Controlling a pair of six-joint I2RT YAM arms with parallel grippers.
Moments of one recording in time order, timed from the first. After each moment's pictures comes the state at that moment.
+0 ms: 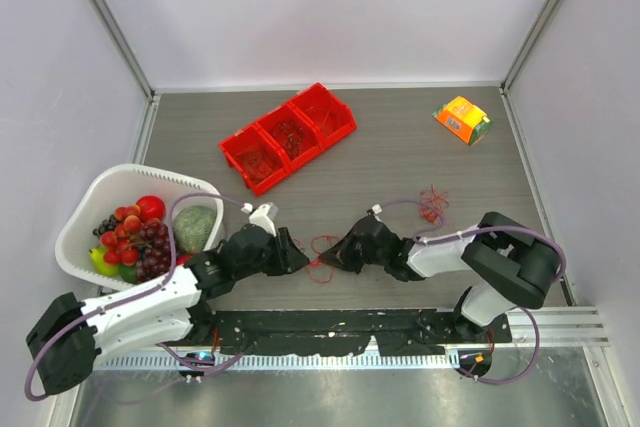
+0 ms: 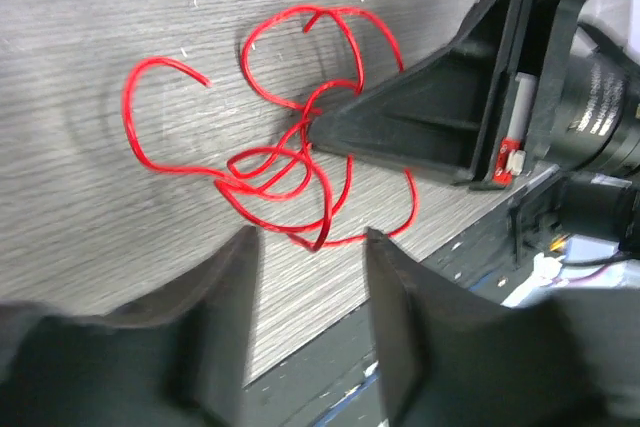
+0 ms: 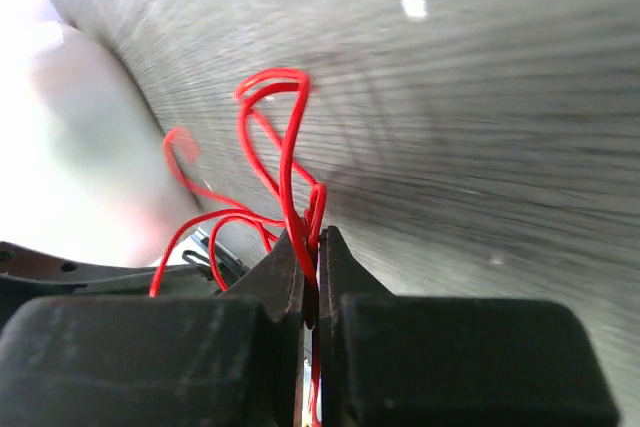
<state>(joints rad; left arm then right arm) -0.90 0.89 0.33 -0.05 -0.03 -0.91 0.93 1.56 0.41 0.45 -0.07 1.56</state>
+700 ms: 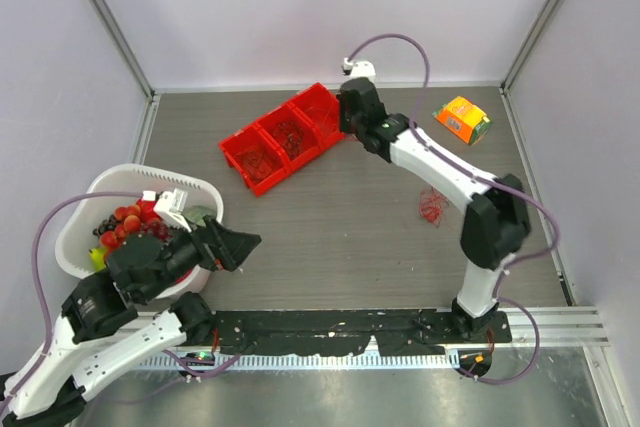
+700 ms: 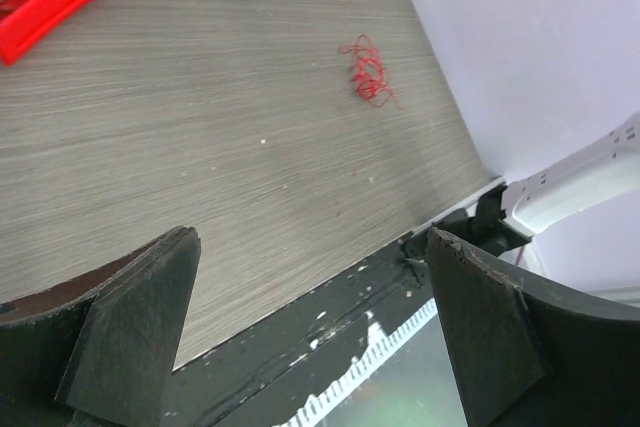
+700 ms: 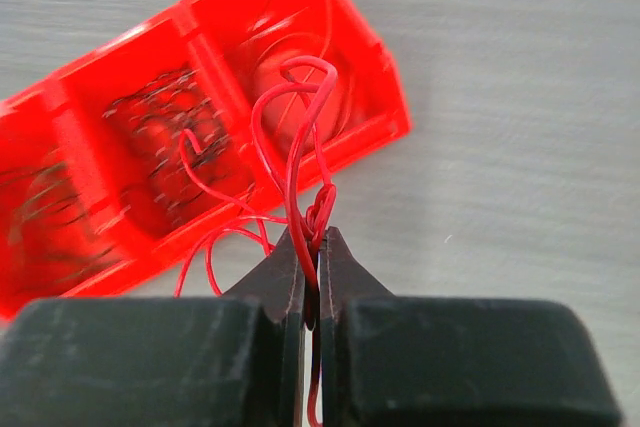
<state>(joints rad) -0.90 0.36 0.87 -0.75 -0.19 -0.74 0.62 1.72 1.50 -0.27 0.32 0.35</state>
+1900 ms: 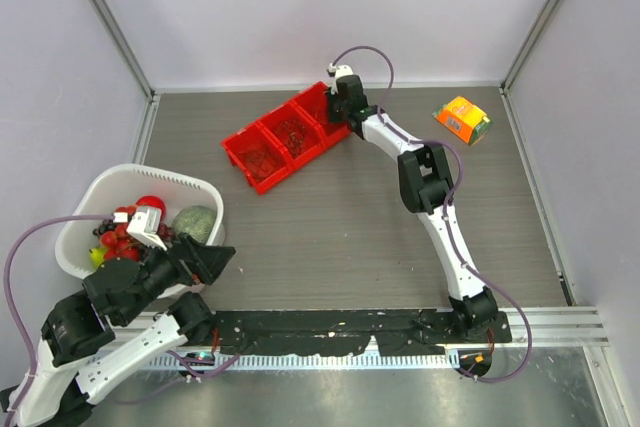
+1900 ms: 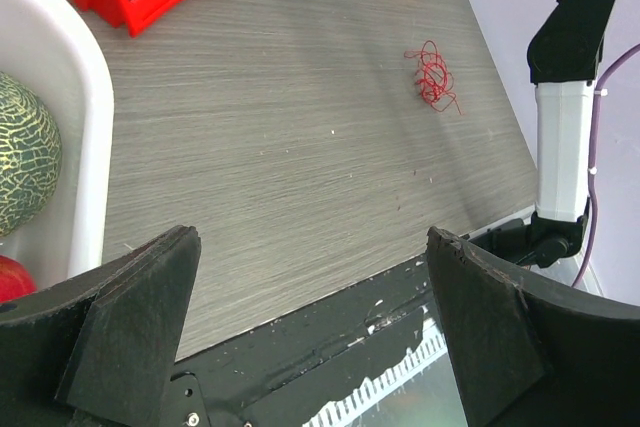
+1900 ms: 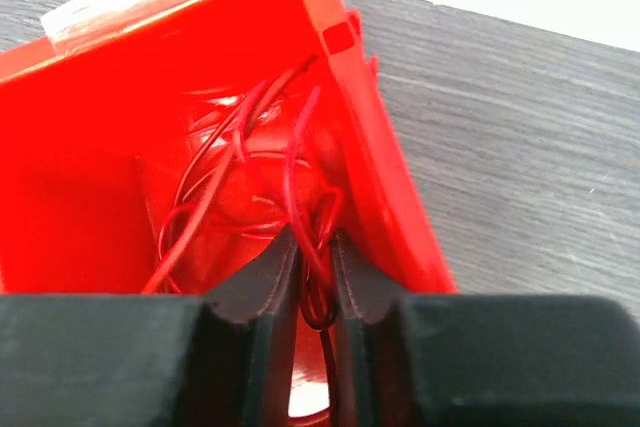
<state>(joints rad) -0.90 0.16 0.88 -1.00 -0.32 -0.71 0.45 2.62 2.25 -0.12 0.01 0.14</state>
